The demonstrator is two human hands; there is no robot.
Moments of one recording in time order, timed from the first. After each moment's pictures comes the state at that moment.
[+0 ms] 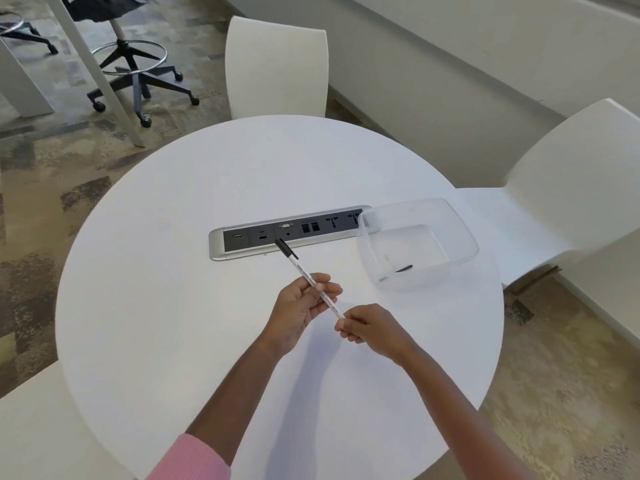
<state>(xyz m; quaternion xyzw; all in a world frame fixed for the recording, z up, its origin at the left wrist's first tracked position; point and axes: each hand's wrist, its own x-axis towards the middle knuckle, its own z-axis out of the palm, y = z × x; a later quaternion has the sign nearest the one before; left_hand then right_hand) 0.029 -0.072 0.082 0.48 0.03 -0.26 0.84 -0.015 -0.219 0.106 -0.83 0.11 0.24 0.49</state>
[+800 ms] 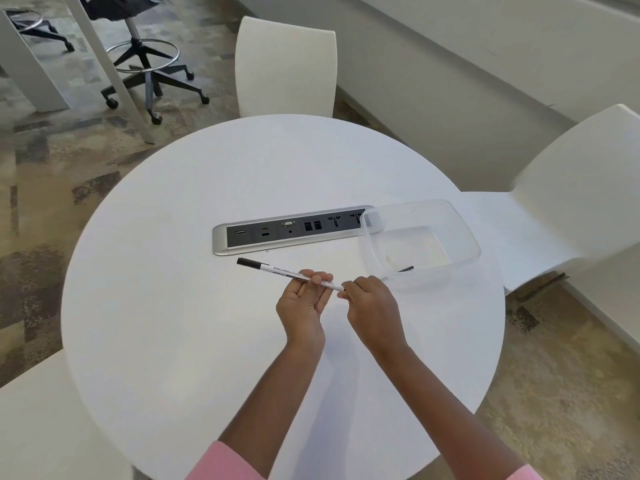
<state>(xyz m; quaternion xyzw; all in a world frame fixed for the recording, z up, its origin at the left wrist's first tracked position) 0.007 -0.110 0.108 0.38 0.21 -0.03 0.90 -0.008 -0.208 0.108 -0.96 -0.06 -0.20 0.16</state>
